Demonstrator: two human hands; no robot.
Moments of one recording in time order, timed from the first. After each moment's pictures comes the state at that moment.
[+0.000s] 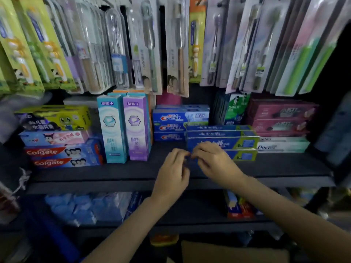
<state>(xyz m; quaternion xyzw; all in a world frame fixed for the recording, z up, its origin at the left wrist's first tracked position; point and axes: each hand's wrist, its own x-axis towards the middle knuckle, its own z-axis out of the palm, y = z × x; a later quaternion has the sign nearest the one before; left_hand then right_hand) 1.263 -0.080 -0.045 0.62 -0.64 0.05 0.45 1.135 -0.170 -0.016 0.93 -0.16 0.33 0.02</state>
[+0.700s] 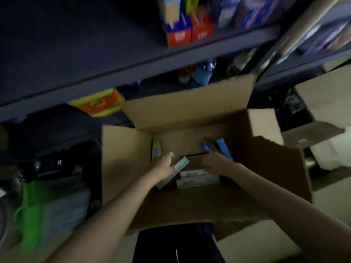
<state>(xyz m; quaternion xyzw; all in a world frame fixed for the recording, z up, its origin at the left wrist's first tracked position) 1.099 -0.013 -0.449 0.67 -0.52 -0.52 -0.12 0.909 -0.055 -0.473 0.75 -0.44 -0.34 -0.35</state>
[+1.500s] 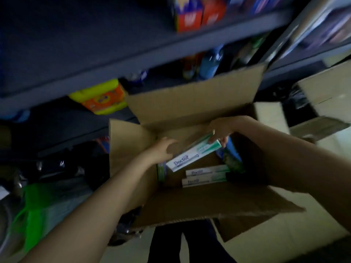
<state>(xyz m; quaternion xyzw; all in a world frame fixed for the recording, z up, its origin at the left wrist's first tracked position) 1.137 -0.031 -0.439 0.61 -0.57 -0.55 -0.08 0.936 -0.140 -0.437 0.63 -0.45 -0.39 -0.49</state>
